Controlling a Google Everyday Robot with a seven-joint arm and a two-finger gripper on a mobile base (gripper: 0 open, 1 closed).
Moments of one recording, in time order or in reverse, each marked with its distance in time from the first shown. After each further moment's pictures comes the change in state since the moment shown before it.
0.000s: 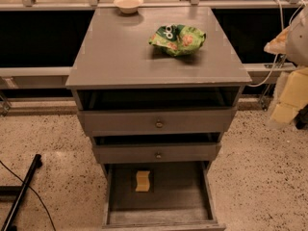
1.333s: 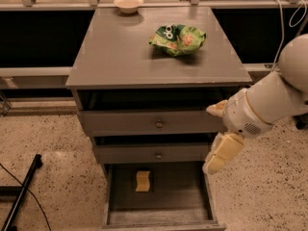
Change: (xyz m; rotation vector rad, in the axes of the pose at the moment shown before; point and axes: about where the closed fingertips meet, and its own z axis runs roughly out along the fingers) arm -0.046 0.063 0.165 -0.218 -0.323 0.044
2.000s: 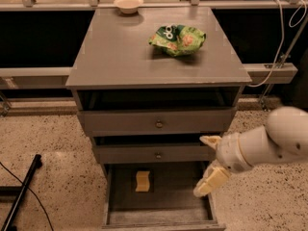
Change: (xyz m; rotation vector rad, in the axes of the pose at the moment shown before) arm 0.060 0.000 0.111 -0.024 -0.190 0.040
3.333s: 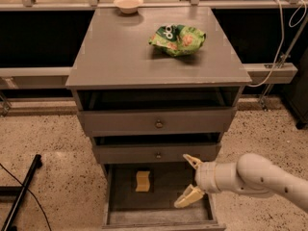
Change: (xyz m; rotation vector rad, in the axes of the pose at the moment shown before) arm 0.071 -0.018 0.136 0.080 -0.183 -0.077
